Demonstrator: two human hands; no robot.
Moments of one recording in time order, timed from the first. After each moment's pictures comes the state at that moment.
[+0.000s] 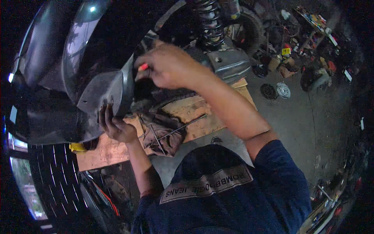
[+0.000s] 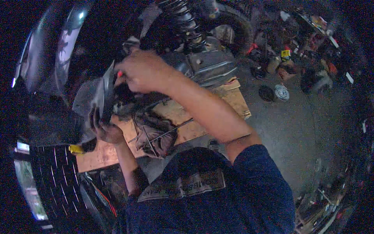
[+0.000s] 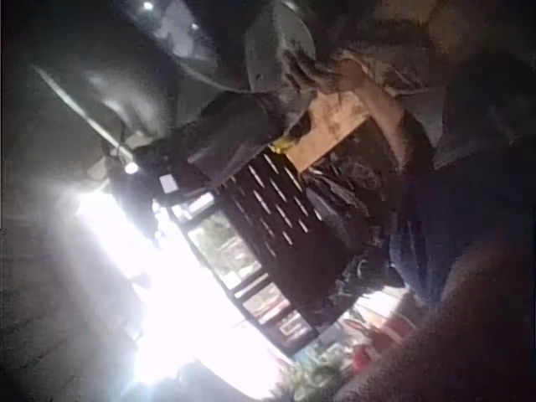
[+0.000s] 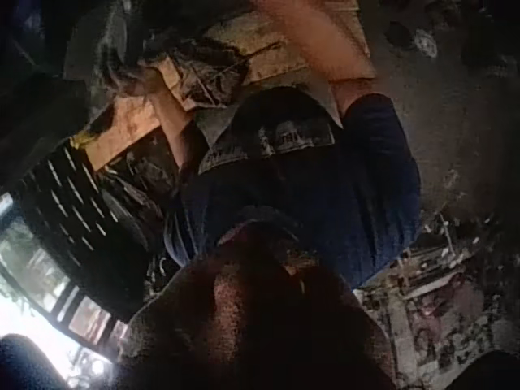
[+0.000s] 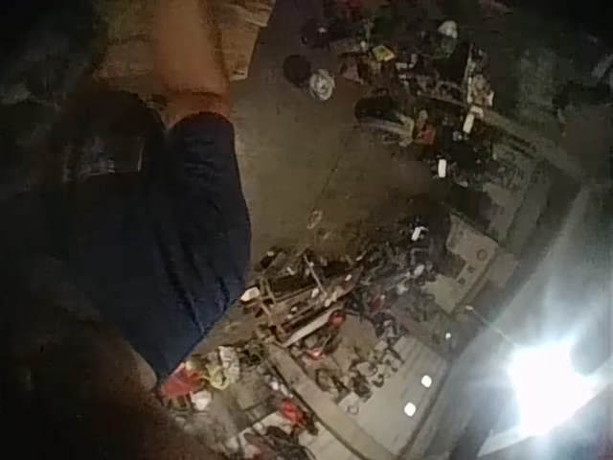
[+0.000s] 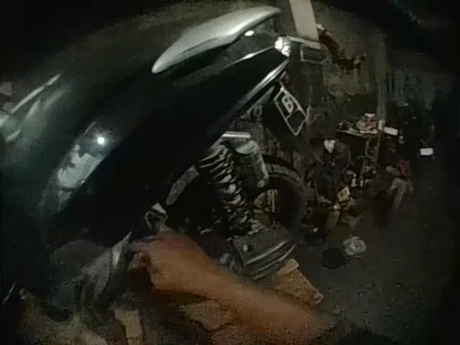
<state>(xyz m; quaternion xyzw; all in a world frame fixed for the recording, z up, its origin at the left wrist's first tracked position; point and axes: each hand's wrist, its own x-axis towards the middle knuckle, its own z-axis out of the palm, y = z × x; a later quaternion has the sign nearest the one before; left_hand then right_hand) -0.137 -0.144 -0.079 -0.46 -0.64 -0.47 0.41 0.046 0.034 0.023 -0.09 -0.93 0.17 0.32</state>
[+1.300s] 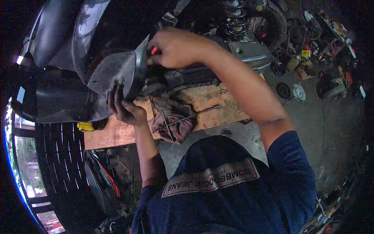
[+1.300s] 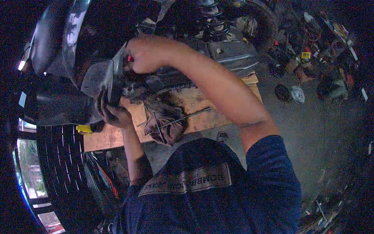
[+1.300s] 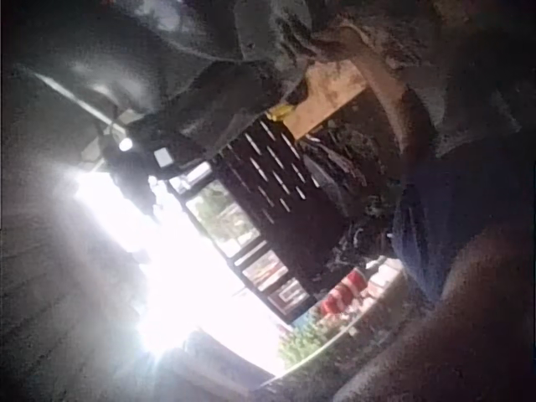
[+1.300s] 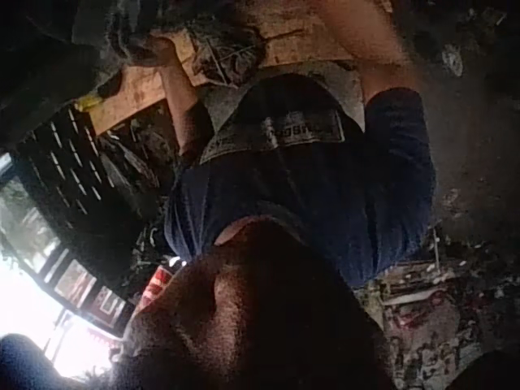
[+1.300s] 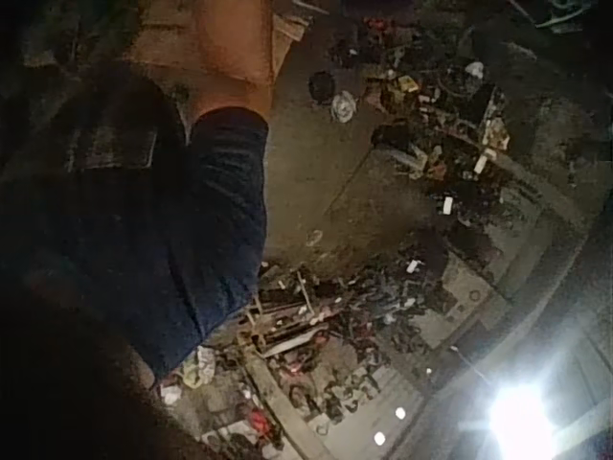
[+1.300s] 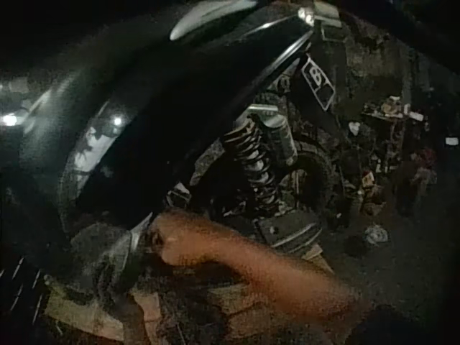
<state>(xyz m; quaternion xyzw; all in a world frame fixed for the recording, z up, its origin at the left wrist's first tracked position) -0.134 -0.135 -0.075 -0.46 -0.59 -0.51 0.42 0.032 0.038 0.047 -0.03 -0.93 0.30 0.20</state>
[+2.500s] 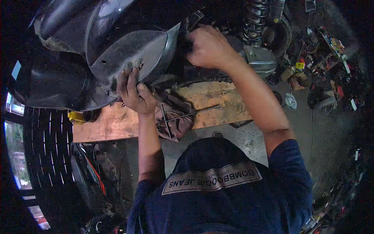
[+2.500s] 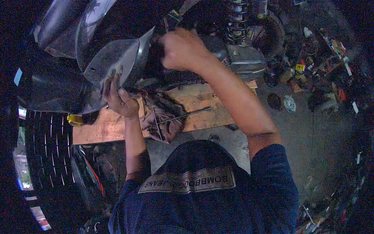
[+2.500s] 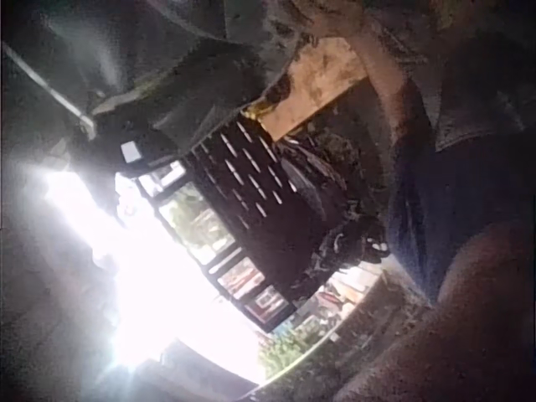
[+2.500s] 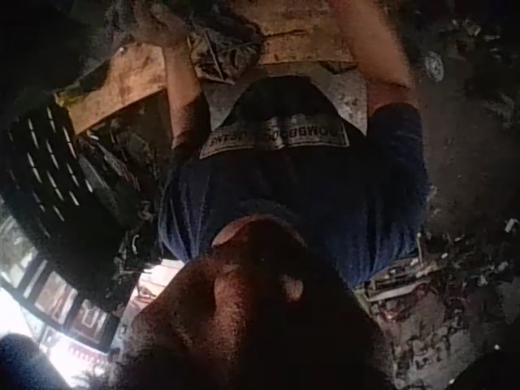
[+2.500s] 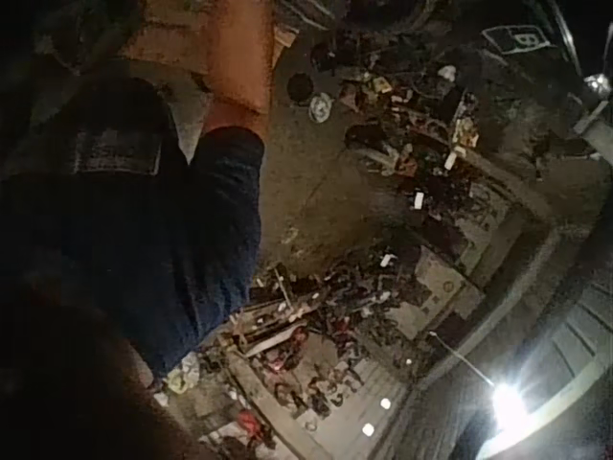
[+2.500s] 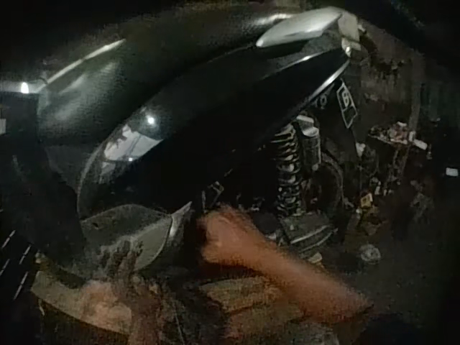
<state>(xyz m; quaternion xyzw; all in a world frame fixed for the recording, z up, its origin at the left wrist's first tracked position) -0.145 -0.142 -0.084 -0.48 -0.58 -0.50 0.42 0.031 0.027 0.020 -0.21 -0.93 0.13 0.26</state>
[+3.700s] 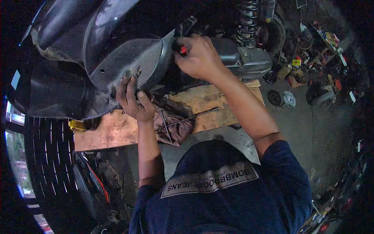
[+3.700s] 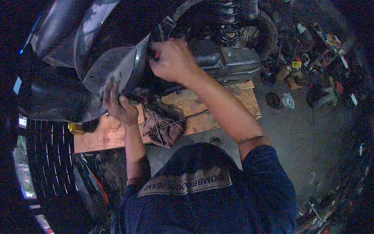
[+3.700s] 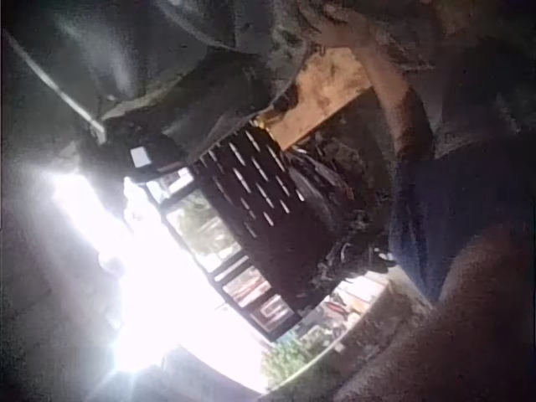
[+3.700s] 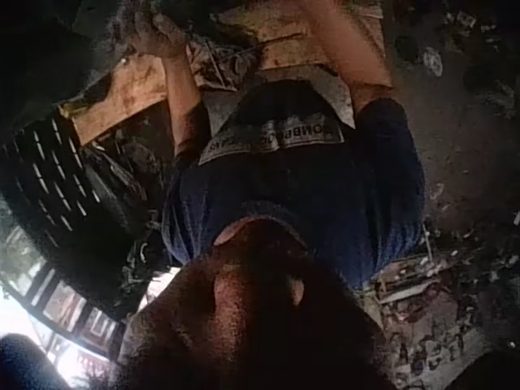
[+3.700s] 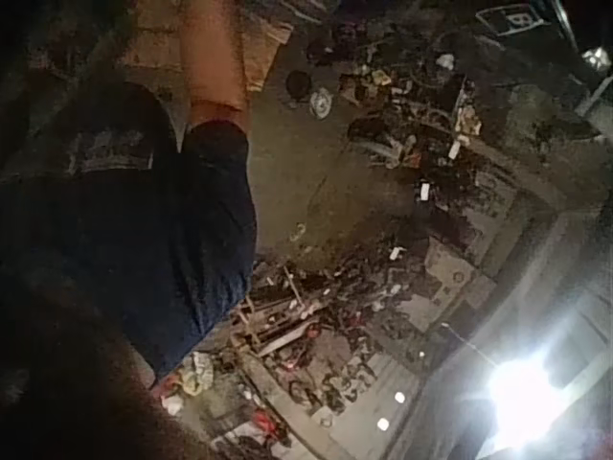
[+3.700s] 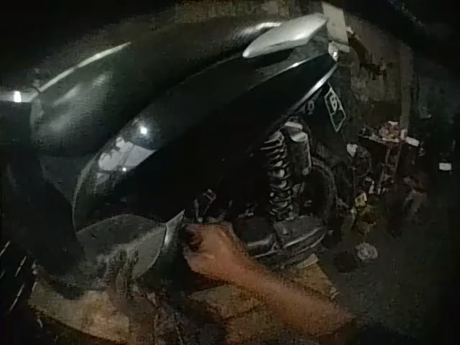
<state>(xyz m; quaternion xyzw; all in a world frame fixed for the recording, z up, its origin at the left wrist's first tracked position) -0.149 -0.147 -0.088 -0.50 -0.59 -0.49 0.40 0.028 -0.002 0.014 -0.26 -0.87 0.19 0.38</state>
